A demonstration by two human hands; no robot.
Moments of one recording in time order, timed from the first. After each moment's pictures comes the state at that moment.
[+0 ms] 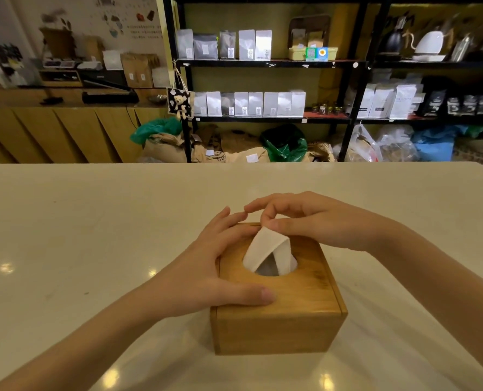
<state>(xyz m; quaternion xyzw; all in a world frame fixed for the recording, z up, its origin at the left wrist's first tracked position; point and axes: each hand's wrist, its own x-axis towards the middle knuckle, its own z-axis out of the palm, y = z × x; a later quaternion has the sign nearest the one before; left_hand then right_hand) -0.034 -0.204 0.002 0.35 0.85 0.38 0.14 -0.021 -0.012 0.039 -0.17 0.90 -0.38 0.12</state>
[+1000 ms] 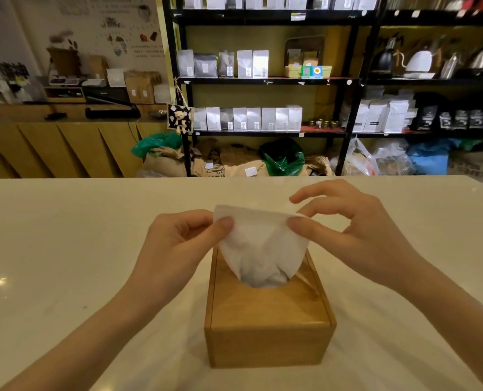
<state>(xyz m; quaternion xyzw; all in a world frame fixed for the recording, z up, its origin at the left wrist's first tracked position) -0.031 -0.203 0.026 0.26 0.73 0.63 -0.06 0.015 0.006 0.039 -0.12 0.90 -0.33 -0.26</state>
